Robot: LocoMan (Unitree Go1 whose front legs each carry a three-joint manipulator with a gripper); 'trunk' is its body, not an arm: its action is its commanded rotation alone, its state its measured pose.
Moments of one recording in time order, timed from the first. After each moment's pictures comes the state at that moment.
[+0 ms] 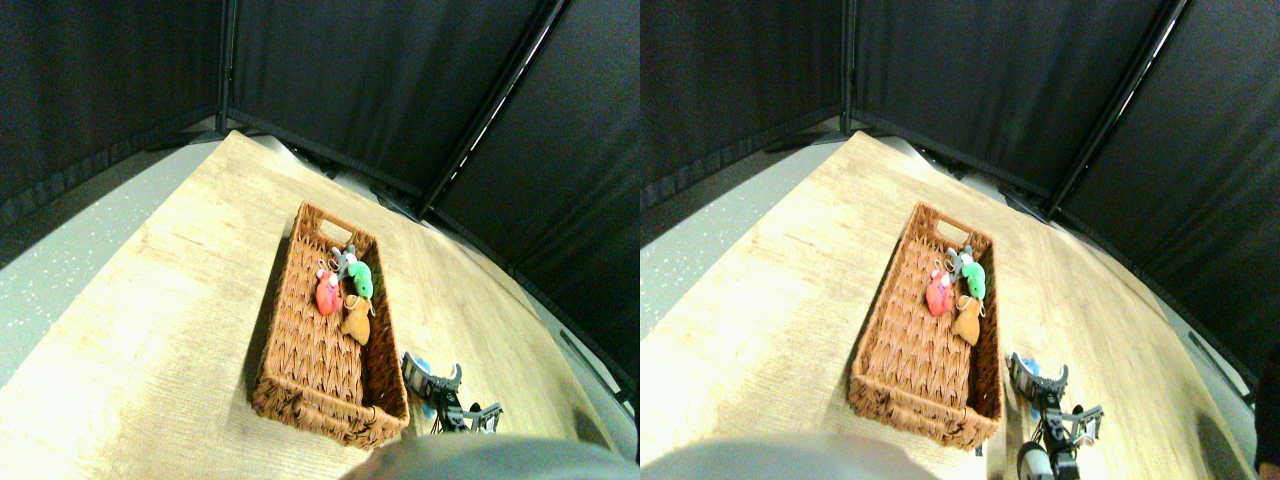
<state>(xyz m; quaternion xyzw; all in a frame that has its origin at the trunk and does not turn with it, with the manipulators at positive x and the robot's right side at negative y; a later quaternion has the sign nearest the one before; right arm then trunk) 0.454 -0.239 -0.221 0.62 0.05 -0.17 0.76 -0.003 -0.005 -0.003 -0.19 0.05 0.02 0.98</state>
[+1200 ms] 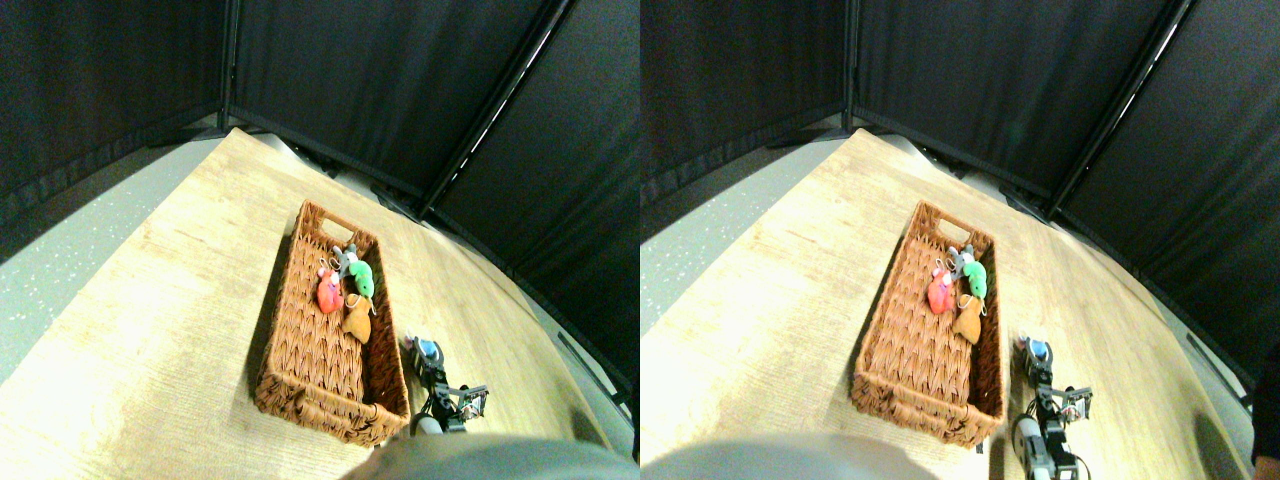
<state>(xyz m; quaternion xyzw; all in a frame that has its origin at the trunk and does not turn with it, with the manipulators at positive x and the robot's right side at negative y) 0.484 -0.248 -0.223 0.59 0.02 -0.20 0.78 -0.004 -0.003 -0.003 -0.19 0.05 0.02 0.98</state>
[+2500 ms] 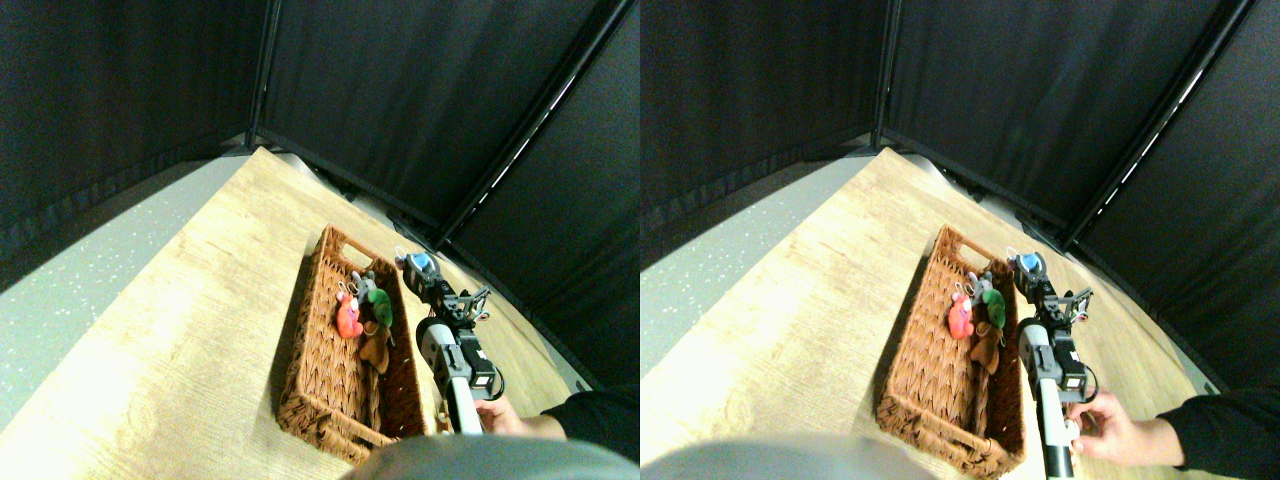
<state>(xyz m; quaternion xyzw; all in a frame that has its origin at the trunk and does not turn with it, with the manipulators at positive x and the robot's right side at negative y) 0.560 -0.122 -0.122 0.53 0.12 0.03 0.84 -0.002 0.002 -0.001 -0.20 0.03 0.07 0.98</state>
